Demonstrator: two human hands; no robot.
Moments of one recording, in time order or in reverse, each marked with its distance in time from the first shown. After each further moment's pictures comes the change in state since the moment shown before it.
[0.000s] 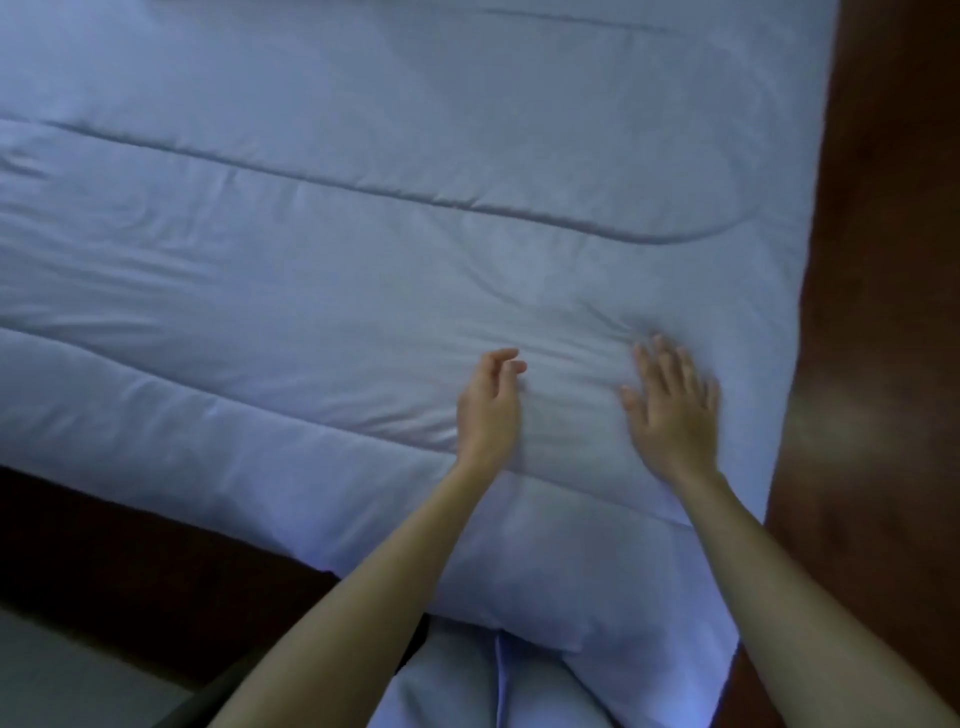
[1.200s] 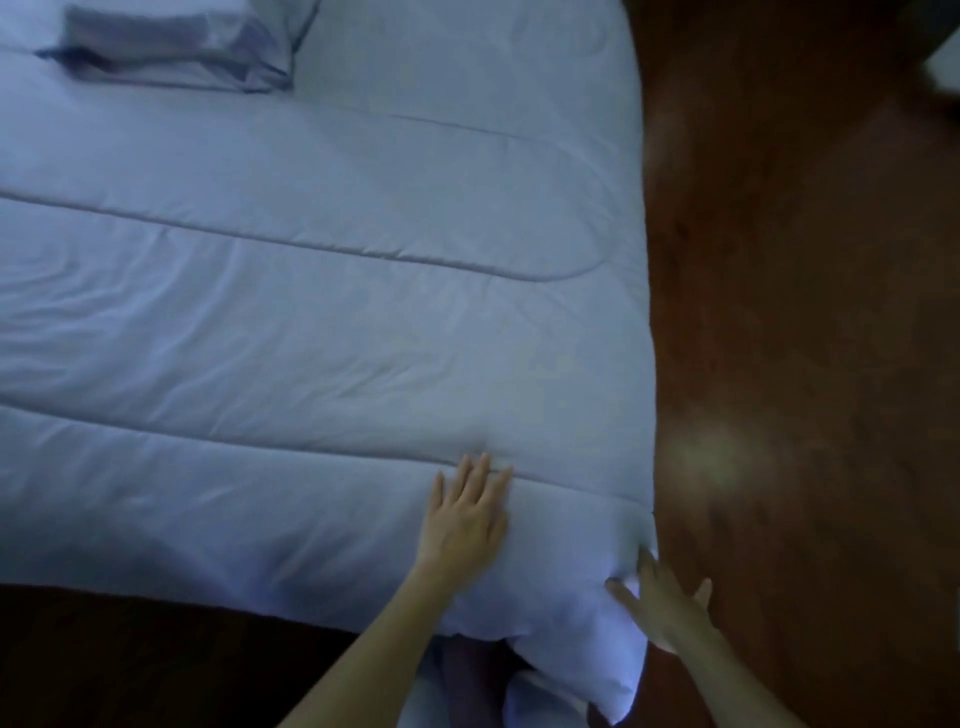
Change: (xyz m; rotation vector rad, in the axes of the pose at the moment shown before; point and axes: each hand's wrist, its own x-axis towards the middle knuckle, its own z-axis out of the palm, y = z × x) left_hand -0.100 -0.095 -0.017 1.046 -0.412 0.691; right_hand -0.224 0.063 -0.008 -0.109 -0.553 0.445
